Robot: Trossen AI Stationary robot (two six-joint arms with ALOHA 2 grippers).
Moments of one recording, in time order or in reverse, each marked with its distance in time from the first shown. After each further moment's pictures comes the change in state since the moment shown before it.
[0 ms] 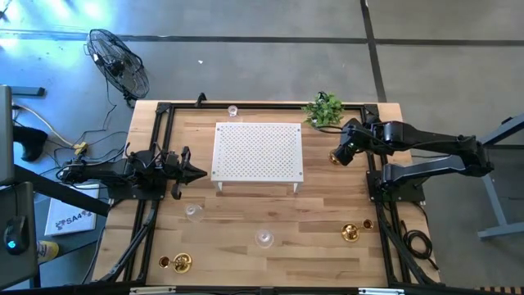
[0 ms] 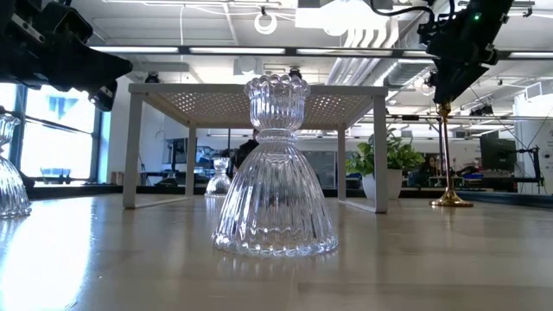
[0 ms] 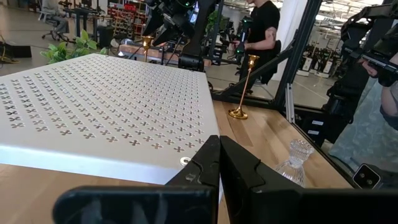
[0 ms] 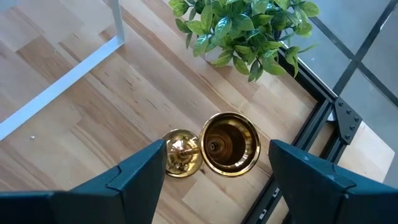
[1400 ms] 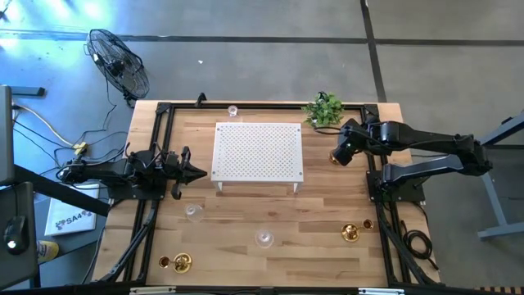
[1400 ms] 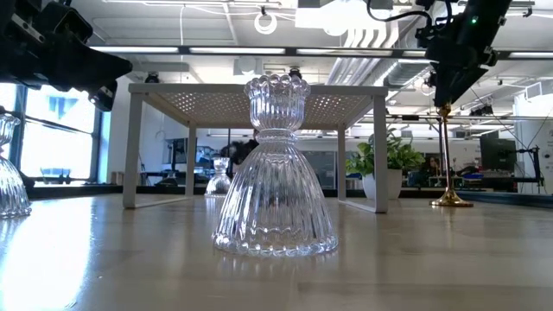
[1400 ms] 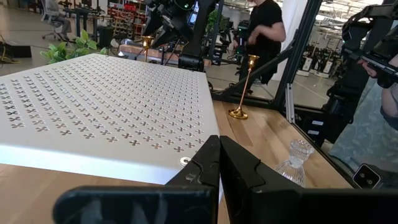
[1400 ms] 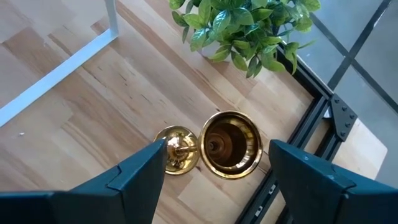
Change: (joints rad) left arm 0.000 0.000 0.000 0.000 0.000 0.000; right arm 0.000 0.028 0.000 -0.010 0.007 0.004
